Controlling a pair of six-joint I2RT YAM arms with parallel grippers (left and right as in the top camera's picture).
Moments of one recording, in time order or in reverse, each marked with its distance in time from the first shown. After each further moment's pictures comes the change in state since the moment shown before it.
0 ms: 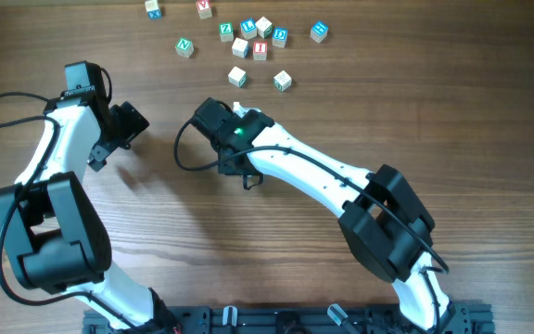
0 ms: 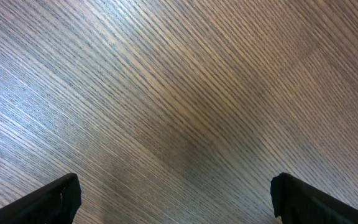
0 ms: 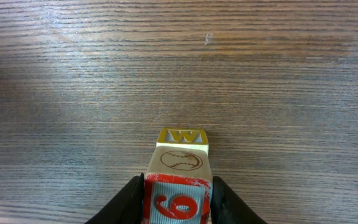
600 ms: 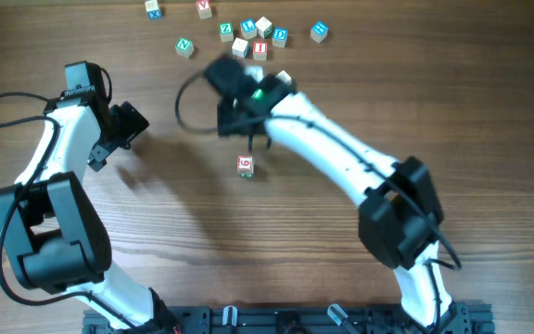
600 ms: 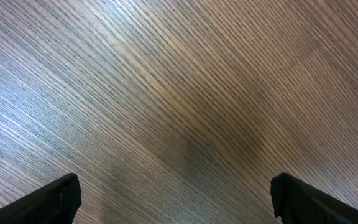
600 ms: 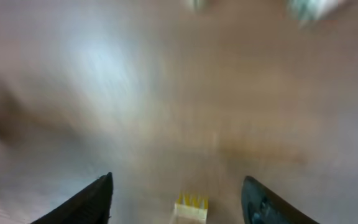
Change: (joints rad) left arm 0.000 0.000 0.000 0.000 0.000 0.000; right arm -0.141 0.011 0.226 0.013 -0.051 -0.214
